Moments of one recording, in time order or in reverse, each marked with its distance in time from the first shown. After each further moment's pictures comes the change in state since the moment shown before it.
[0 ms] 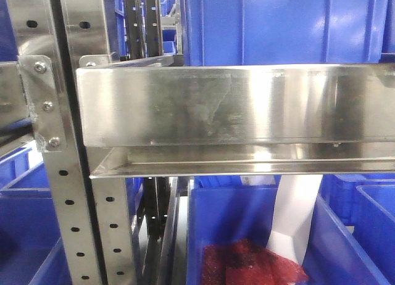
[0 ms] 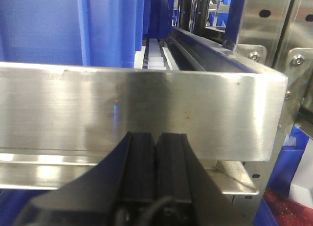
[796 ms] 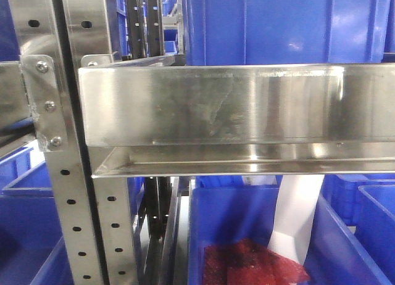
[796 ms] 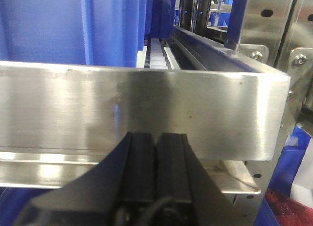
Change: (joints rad) left arm 0.000 0.000 0.000 0.000 0.000 0.000; right arm 0.022 0.493 -0.381 -0.393 -0.105 -0.320
